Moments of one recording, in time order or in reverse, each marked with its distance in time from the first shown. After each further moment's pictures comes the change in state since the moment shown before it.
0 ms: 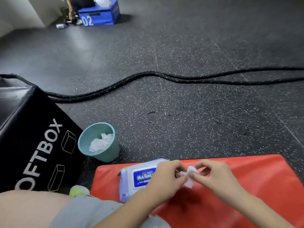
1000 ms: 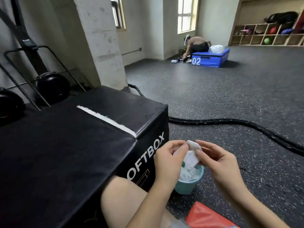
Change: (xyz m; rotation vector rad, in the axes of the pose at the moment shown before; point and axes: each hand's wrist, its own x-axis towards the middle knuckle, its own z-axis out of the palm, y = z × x) left_hand -0.144 -0.071 -0.293 -0.631 1.138 -0.084; right_hand 0.098 -0.330 0.198 0.770 -0.270 -0.382
